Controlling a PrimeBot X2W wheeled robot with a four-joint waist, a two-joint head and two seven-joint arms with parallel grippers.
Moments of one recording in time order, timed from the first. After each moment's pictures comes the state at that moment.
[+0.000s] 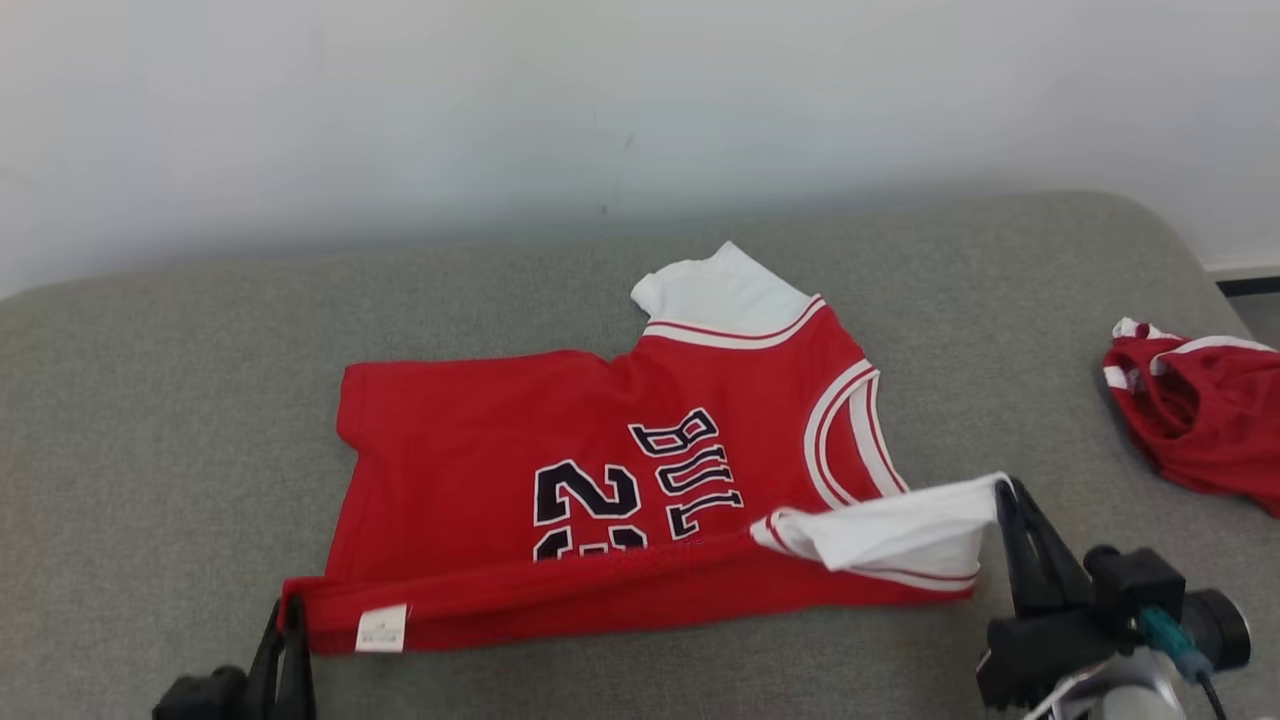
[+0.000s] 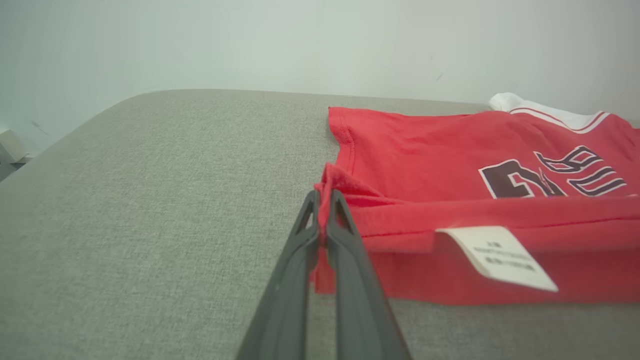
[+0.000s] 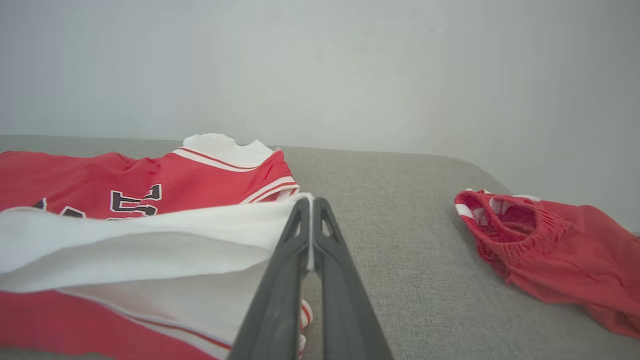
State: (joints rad) left arm -0.08 0.05 0.13 0.43 -0.11 -0.11 -0.26; right arm -0.14 -0.17 -0.03 0.38 0.05 0.13 -0.26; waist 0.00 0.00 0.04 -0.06
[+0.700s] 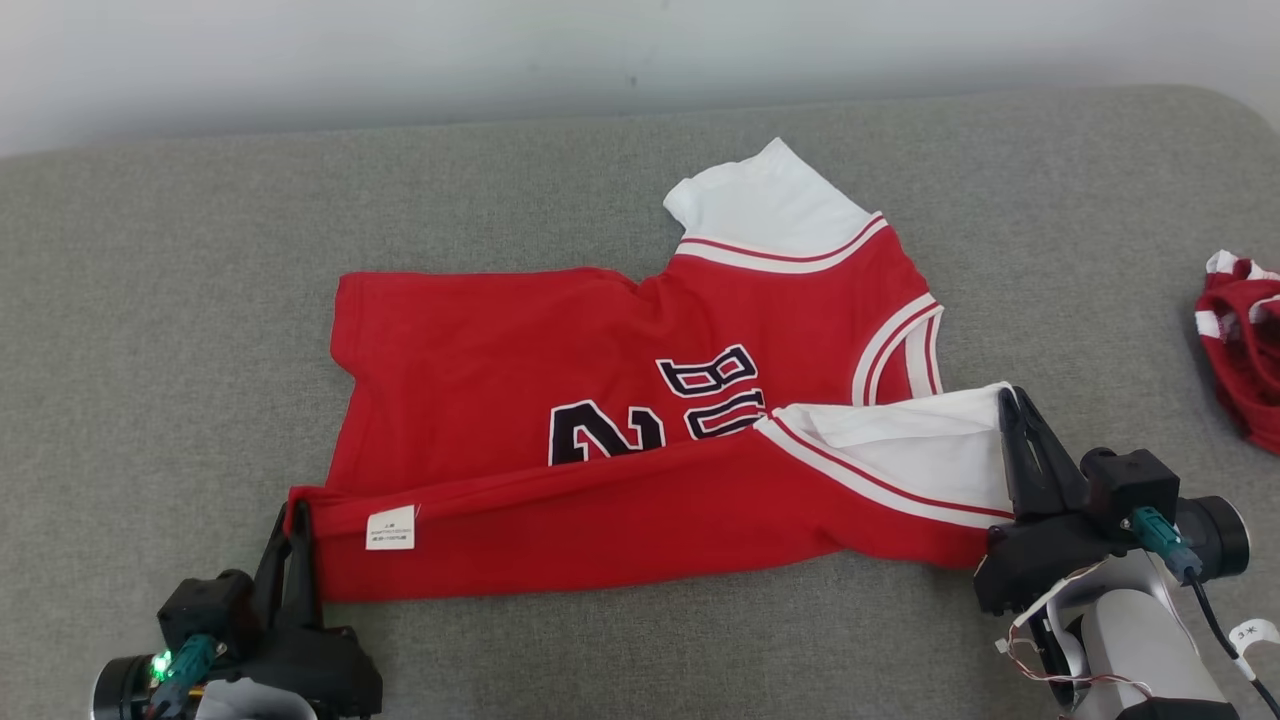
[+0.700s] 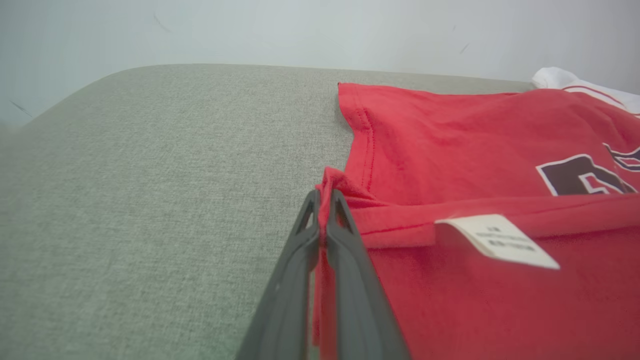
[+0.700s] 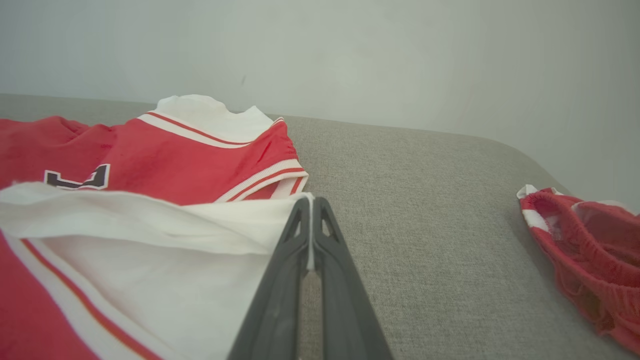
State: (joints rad) left arm -0.26 0.05 0.12 0.50 -0.09 -0.11 -0.26; right arm -0.35 -0.18 -0.05 0.52 0.00 0.13 -0.26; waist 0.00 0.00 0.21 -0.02
